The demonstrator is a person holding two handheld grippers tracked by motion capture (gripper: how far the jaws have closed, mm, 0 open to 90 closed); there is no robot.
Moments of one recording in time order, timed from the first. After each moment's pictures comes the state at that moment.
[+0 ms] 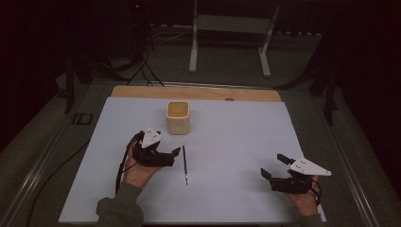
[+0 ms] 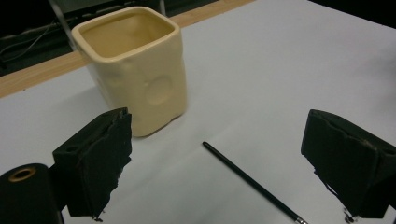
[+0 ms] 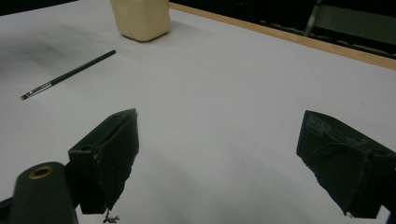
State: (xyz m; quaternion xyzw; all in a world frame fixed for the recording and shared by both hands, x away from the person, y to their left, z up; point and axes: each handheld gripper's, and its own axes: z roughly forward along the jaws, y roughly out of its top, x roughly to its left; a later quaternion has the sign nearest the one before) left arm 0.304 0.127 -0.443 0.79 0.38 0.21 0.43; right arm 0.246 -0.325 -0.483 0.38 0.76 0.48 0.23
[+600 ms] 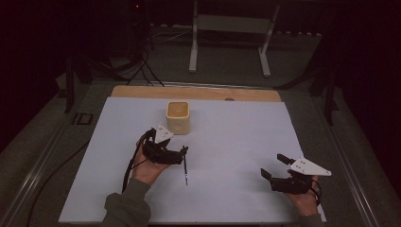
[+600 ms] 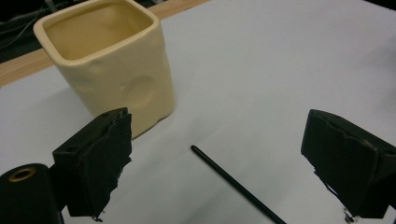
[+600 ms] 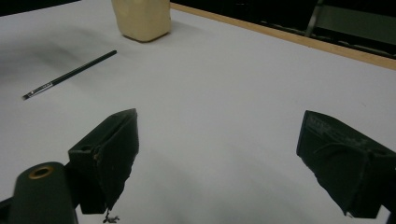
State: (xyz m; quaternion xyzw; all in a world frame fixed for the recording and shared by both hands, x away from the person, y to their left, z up) left arm 0.317 0.104 -0.445 0.81 0.38 0.20 0.40; right arm 0.246 -0.326 -0.483 0.37 0.76 0.48 0.23
